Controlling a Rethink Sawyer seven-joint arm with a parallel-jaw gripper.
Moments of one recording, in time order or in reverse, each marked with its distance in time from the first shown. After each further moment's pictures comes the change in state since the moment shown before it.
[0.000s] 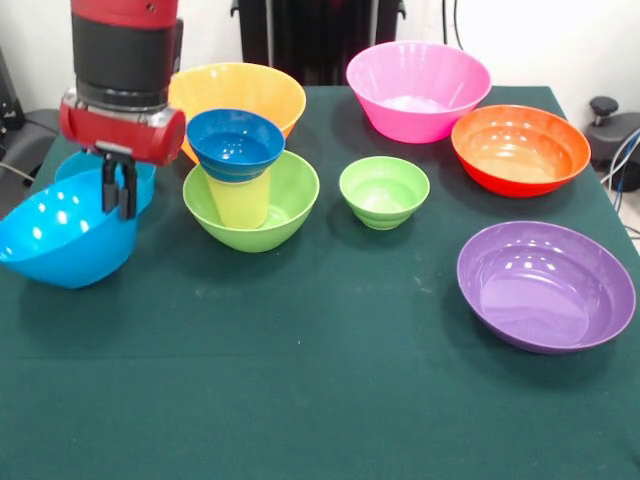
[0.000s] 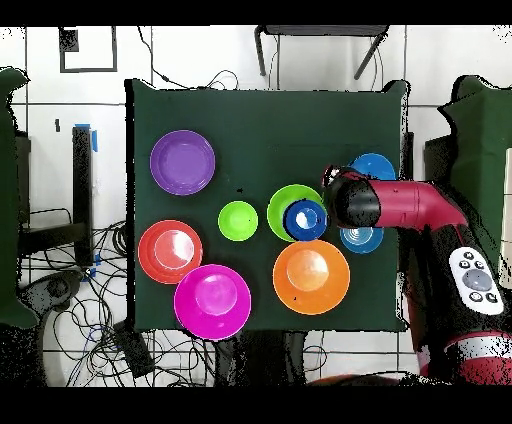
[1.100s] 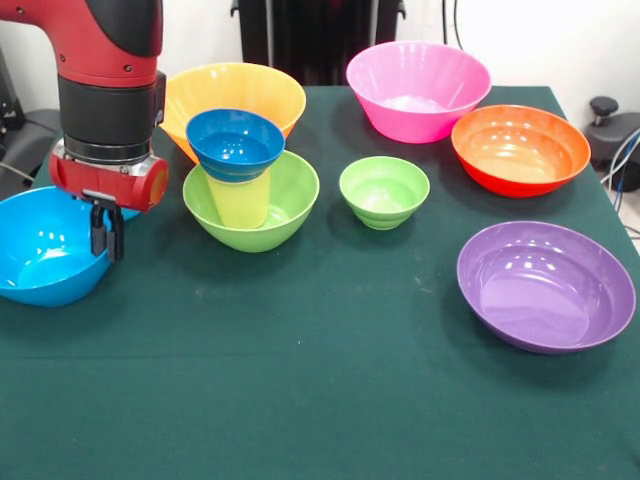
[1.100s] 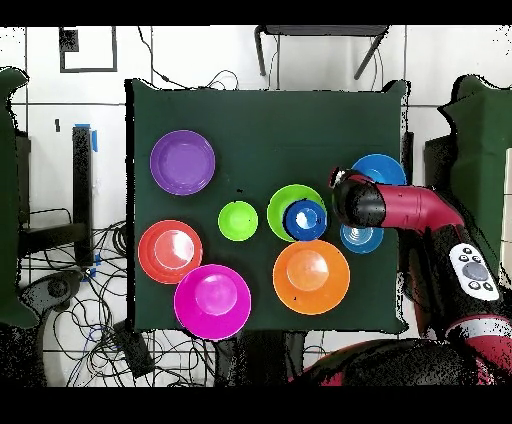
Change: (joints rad) arm -0.053 0.156 0.000 -0.084 -0.024 -0.098 0.000
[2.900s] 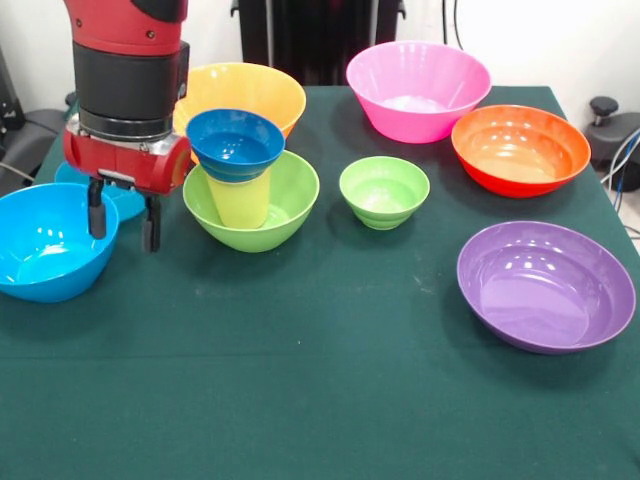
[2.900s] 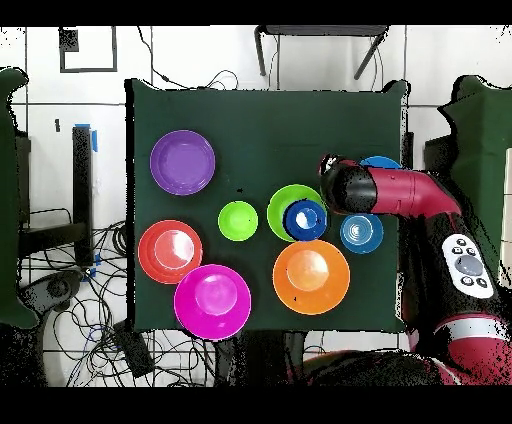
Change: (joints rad) arm 0.076 -0.075 -0.019 -0.008 0.088 0.083 0.000
